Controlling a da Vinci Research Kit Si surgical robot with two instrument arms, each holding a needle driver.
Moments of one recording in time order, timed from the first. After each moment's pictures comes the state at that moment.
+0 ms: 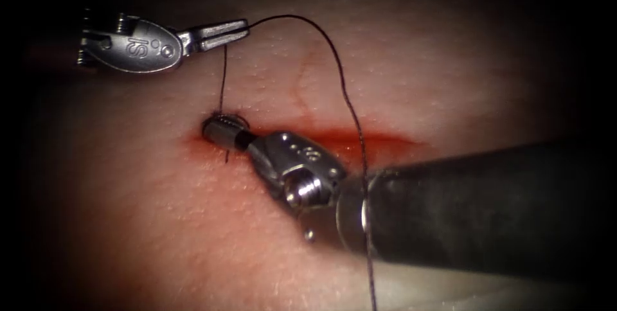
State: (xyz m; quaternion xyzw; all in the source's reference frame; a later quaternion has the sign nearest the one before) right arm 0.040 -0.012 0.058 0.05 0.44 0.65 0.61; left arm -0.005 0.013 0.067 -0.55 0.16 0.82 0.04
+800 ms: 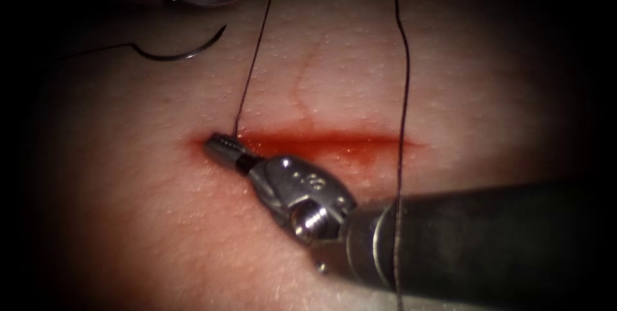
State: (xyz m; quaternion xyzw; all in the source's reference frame) right arm 0.040 -0.015 0.056 0.02 0.46 0.61 0.65; left arm -0.010 0.021 0.070 -0.48 0.20 0.85 0.00
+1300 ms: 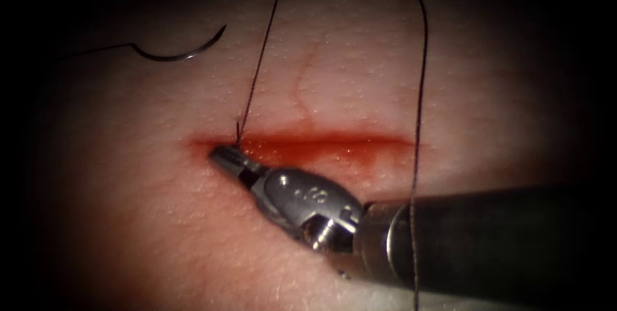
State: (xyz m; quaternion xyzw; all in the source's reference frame) right arm 0.041 -0.016 0.057 -0.05 0.49 0.46 0.74; left arm -0.012 0.025 0.072 -0.45 0.23 0.86 -0.01
